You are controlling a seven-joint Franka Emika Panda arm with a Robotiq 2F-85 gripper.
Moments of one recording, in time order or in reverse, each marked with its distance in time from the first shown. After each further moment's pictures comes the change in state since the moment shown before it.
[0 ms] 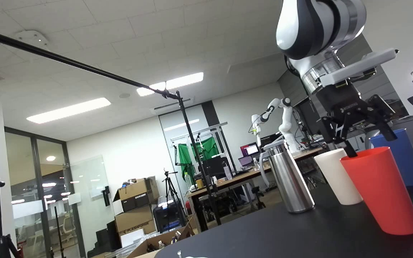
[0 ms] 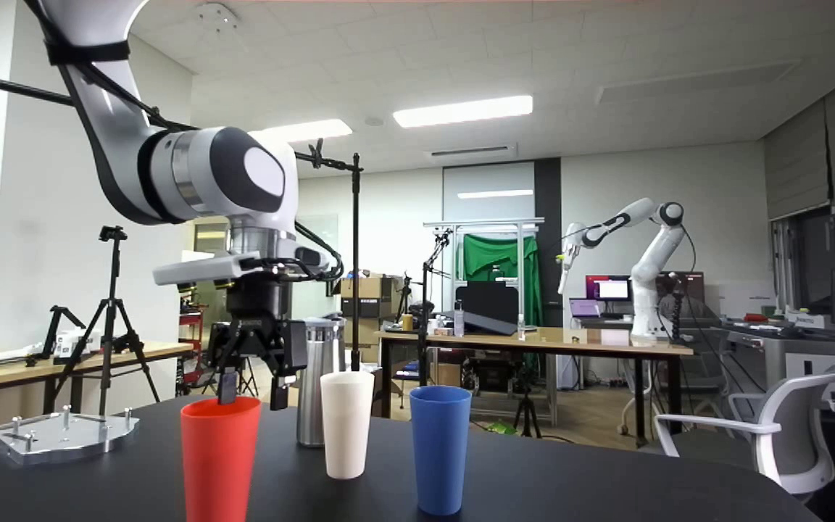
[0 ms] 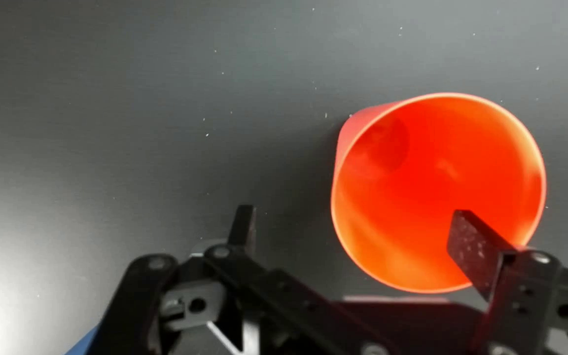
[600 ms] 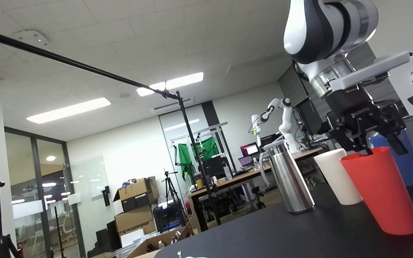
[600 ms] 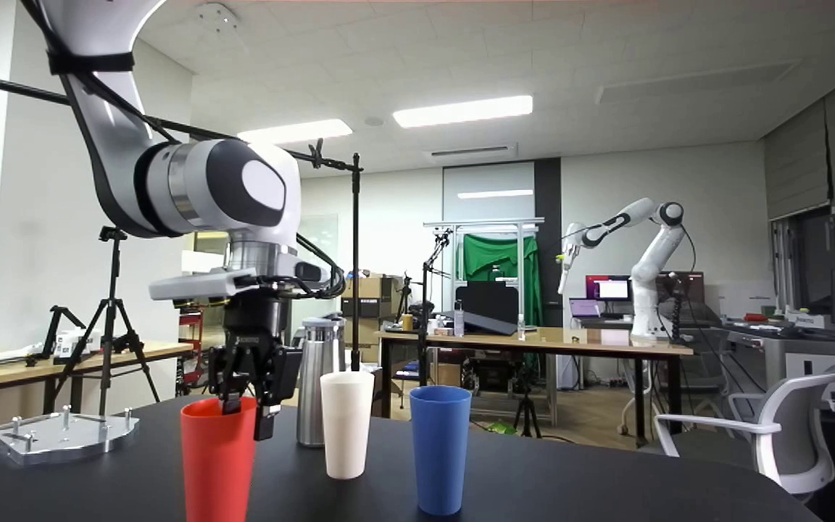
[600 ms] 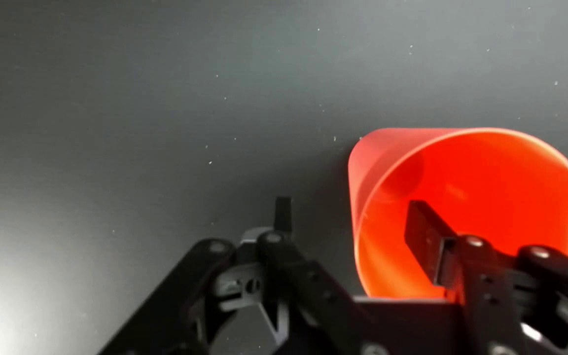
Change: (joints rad) arm -0.007 0.022 -0.011 -0.035 0.017 0.035 0.000
